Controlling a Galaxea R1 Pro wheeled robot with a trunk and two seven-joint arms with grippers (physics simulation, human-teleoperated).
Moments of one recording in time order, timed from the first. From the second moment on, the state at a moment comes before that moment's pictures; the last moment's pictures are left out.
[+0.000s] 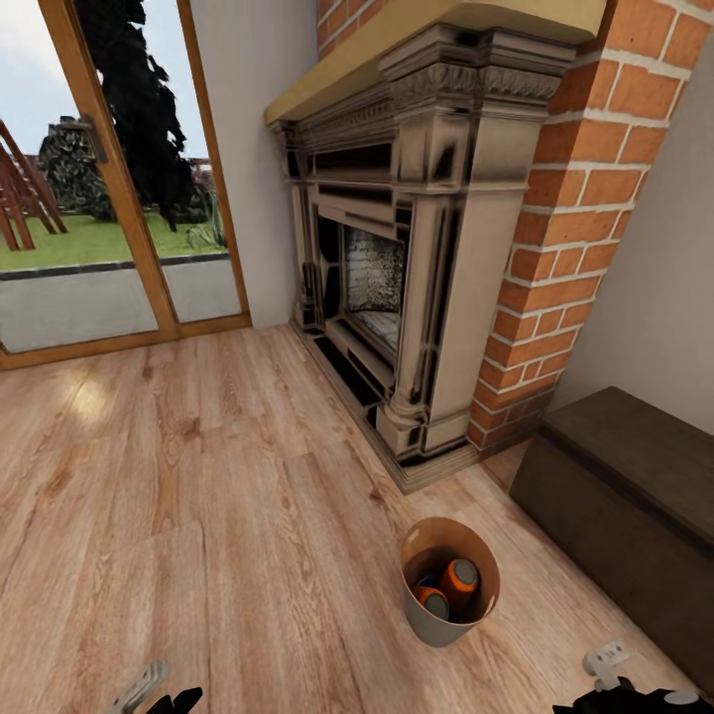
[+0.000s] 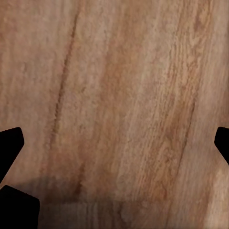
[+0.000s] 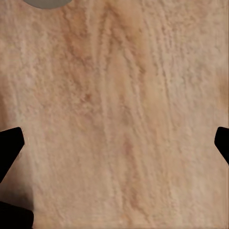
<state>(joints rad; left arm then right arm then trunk) 0.12 0.06 0.23 -1.34 0.74 0.64 0.15 -0.27 -0.21 -0.52 -0.73 0.68 0.22 0.75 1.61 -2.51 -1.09</state>
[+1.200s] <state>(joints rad) 0.12 0.06 0.23 -1.34 0.74 0.64 0.15 -0.27 -0.19 -0.52 -0.72 0.68 0.22 0.75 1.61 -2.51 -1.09</state>
